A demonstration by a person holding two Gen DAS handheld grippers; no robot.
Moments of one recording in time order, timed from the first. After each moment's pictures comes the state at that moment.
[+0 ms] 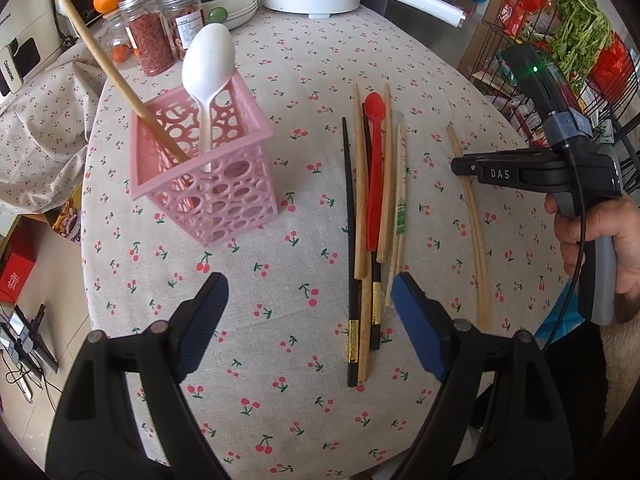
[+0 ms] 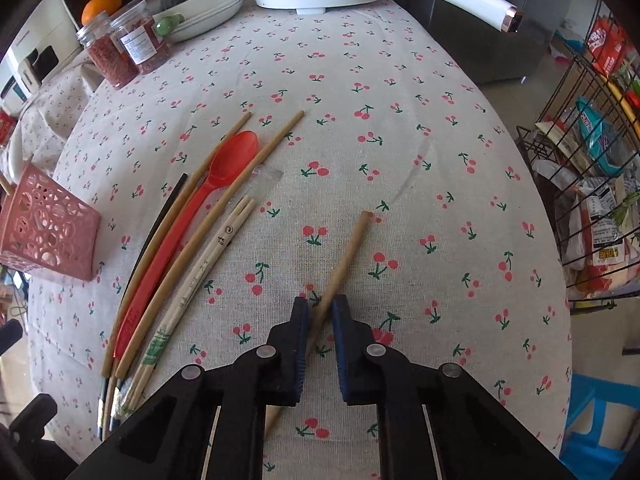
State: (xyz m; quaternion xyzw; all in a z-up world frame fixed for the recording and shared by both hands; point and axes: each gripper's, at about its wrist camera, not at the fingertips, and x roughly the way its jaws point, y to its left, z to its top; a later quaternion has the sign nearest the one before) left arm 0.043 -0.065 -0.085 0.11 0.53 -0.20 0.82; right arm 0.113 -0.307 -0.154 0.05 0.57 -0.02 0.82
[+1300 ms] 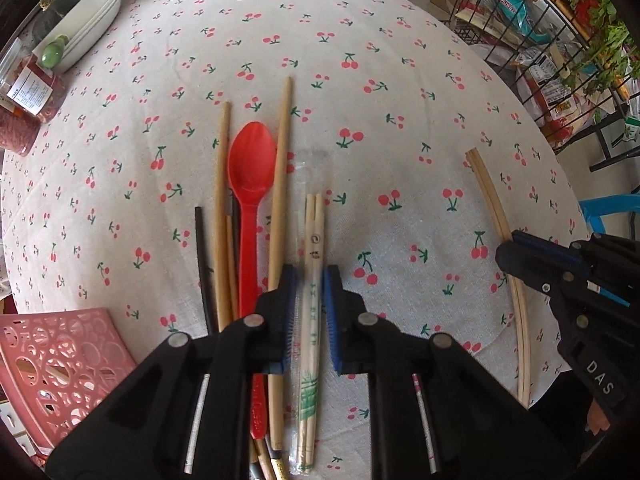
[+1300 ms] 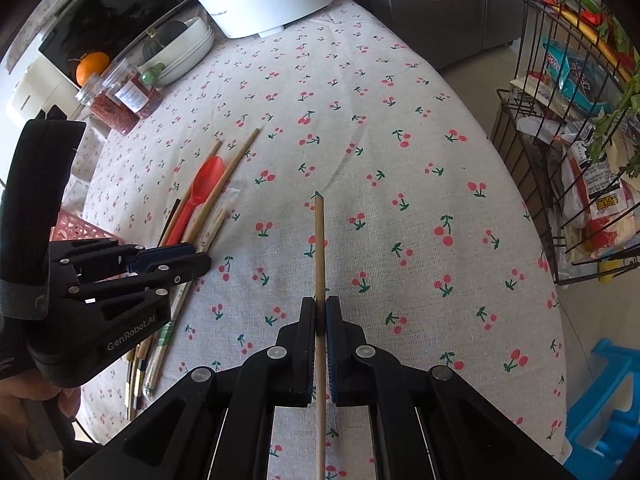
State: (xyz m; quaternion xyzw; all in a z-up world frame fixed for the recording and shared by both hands) left arm 0.134 -0.220 -0.140 0.19 0.61 -0.24 0.73; right arm 0.086 -0.364 -0.137 0.14 0.56 0.01 0.82
